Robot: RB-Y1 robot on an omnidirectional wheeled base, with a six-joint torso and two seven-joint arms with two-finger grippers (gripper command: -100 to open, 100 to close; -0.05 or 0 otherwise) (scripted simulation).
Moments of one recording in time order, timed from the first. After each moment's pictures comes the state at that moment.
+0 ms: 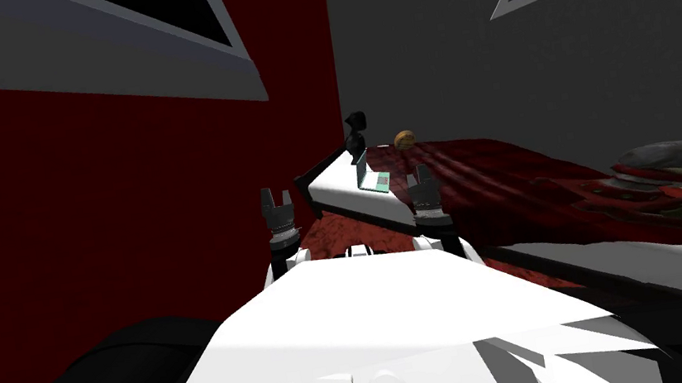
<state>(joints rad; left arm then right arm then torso) 0.53 0.00 -0.02 -2.30 -0.06 -0.61 0.02 0.50 -0.05 0.03 -2.25 0.13 -0.47 0.04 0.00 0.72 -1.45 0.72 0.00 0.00</state>
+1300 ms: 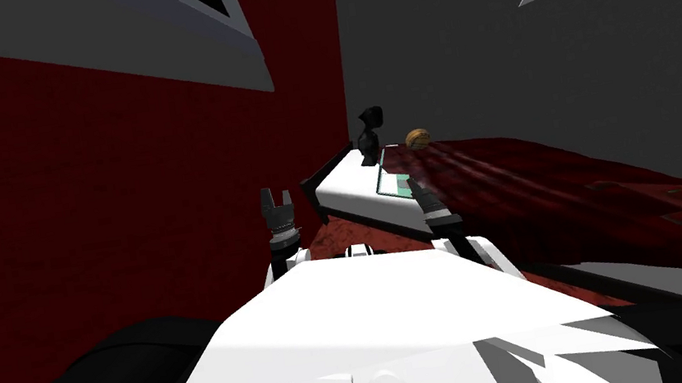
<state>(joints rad) 0.53 0.00 -0.02 -2.30 -0.06 -0.61 0.02 0.50 -0.23 -0.11 -2.15 0.33 -0.33 0.24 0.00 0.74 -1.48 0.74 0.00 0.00</state>
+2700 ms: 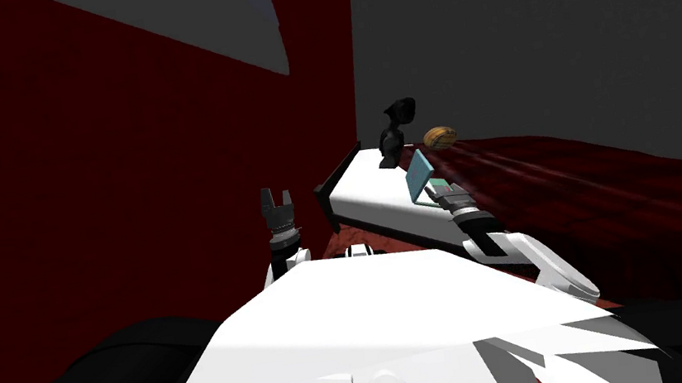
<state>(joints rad) 0.53 0.00 -0.02 -2.30 -0.06 -0.61 0.02 0.49 -0.42 -0.31 -1.99 0.61 -0.11 0.51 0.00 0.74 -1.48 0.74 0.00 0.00</state>
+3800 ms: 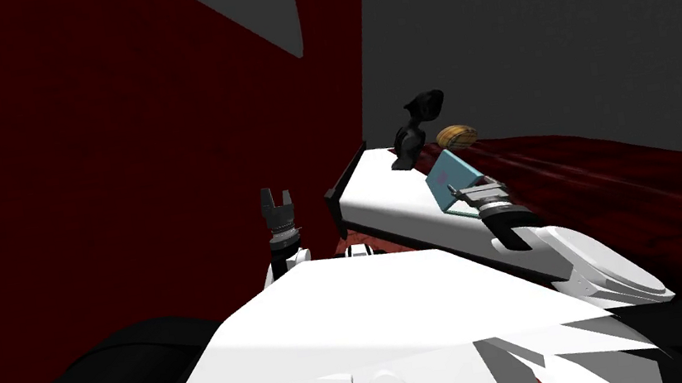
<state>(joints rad) 0.53 0.00 -0.02 -2.30 -0.06 -0.61 0.02 0.48 -0.57 -0.42 -1.88 0.75 -0.01 0.65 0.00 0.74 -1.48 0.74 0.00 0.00</state>
